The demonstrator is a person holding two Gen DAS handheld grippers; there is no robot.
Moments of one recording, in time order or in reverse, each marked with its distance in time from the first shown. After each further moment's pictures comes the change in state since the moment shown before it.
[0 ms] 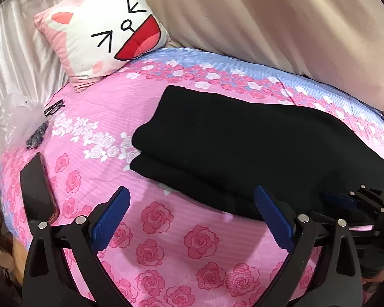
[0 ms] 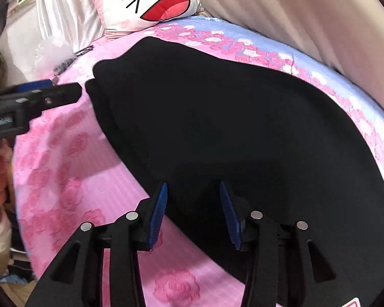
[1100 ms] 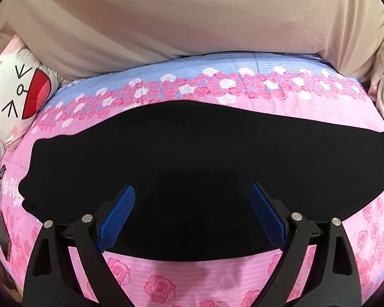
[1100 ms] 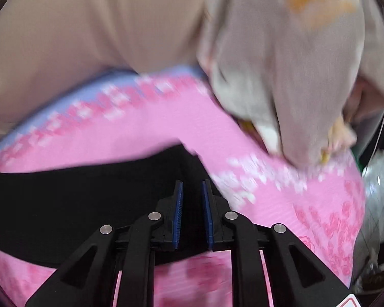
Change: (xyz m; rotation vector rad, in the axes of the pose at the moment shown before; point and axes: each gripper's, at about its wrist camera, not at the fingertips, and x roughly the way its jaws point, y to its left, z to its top) left arm -0.011 -0.263 -0.005 0.305 0.018 -0.145; right arm -0.238 -0.404 -0.329 0.848 -0.211 -0.700
